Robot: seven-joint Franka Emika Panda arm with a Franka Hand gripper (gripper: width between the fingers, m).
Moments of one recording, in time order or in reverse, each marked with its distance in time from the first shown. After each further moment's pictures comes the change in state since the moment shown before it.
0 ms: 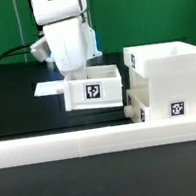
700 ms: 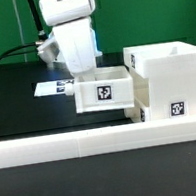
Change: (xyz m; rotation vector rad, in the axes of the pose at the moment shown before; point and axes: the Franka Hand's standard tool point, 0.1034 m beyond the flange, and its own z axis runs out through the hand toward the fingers) arm 0.014 0.009 0.005 -0.002 0.002 -0.039
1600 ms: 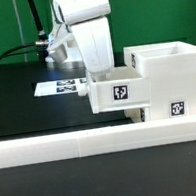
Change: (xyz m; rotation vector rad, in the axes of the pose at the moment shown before) arm 0.014 0.004 0.003 0.016 -0.015 -0.069
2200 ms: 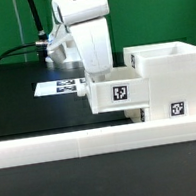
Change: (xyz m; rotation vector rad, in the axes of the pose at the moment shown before) arm -0.002 0.000 0.001 0.001 -0.001 0.000
